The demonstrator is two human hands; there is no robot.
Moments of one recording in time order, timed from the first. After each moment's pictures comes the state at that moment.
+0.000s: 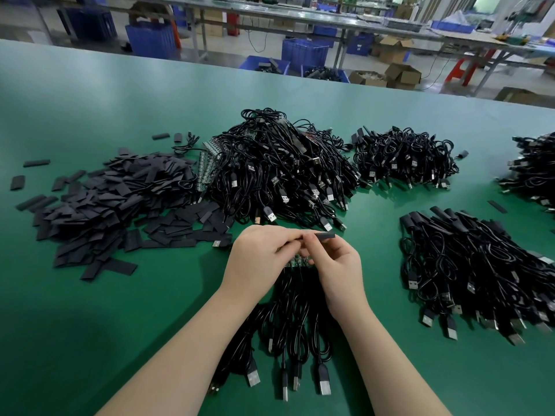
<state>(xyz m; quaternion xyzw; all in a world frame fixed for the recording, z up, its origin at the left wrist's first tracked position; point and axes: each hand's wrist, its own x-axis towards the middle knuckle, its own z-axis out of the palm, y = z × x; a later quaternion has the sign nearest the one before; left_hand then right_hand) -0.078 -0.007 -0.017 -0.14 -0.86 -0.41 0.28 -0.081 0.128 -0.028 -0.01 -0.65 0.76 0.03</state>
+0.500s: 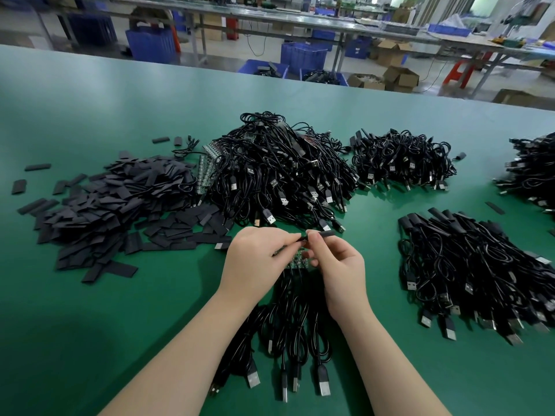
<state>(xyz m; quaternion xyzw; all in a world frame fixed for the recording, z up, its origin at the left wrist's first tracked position) -0.079 -0.011 -0.021 -0.15 -0.86 -0.37 0.31 -0.081 0.129 -0.026 -0.03 -0.62 0.79 0.02</state>
